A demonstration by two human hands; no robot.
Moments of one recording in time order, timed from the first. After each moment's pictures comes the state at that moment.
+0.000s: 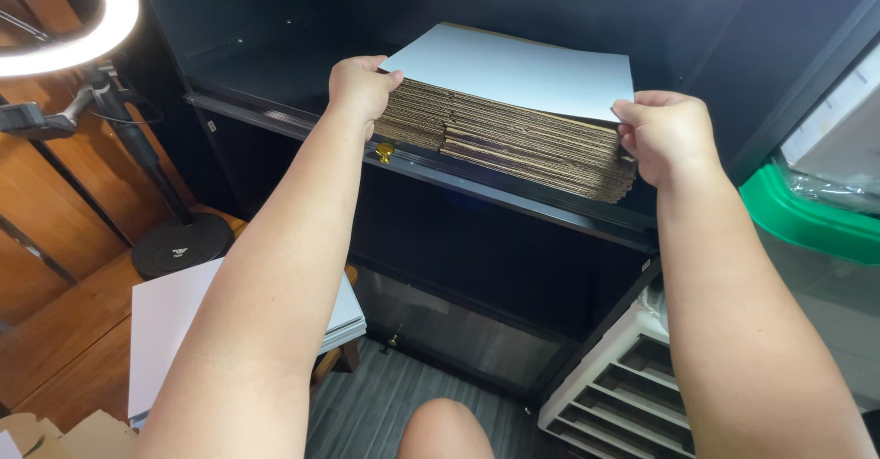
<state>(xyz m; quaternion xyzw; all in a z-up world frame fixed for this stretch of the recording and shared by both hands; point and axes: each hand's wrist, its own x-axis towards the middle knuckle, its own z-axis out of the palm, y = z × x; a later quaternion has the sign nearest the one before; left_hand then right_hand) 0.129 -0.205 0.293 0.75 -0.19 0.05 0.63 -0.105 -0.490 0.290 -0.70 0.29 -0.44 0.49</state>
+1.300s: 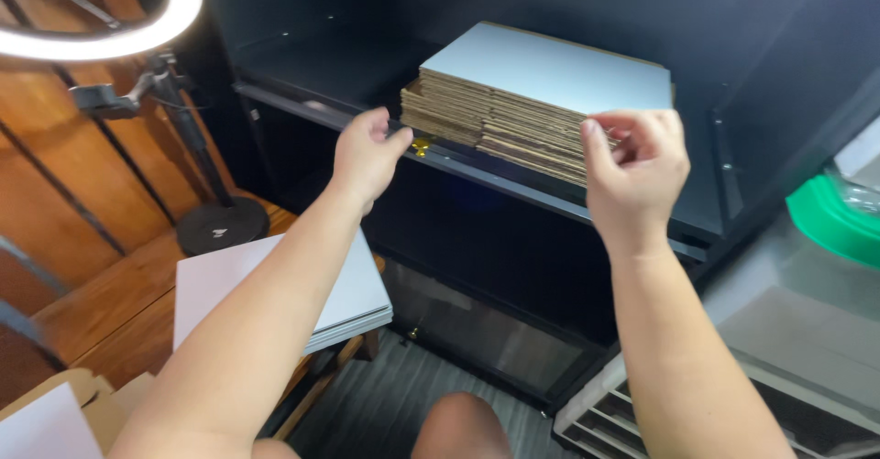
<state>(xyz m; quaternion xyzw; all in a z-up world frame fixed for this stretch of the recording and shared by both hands) 0.083 -0.125 0.233 0.76 -0.23 0.05 0.61 -0.126 -0.353 0.269 -0.74 -0.01 -0.62 0.26</state>
